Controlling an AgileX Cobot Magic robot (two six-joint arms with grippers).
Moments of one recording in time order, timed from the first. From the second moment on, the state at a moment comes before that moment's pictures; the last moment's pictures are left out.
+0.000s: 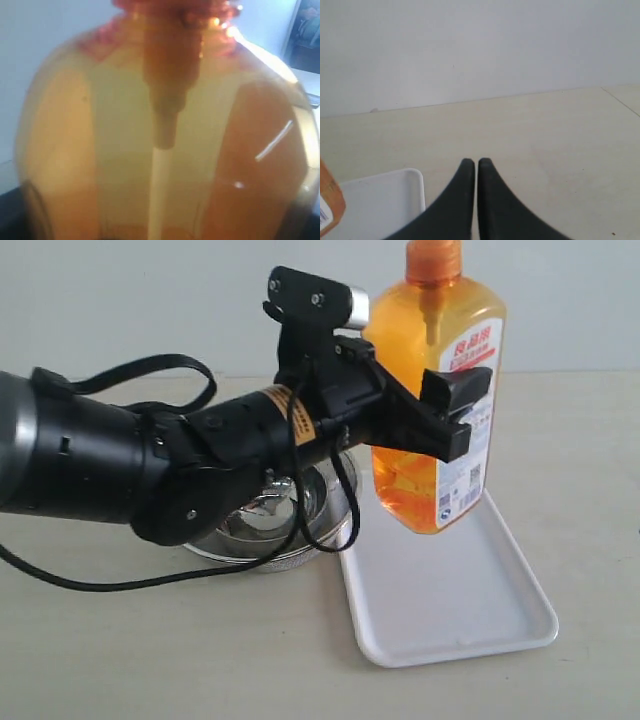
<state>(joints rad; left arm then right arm) -0.80 1.84 -1.00 0.17 -0.71 -0.23 0.79 0.80 -0.09 1.20 -0.90 -0.76</state>
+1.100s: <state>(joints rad) -0.82 2.09 -1.06 0.16 -0.82 -0.15 0.79 0.80 -0.09 1.22 -0.90 -0.77</state>
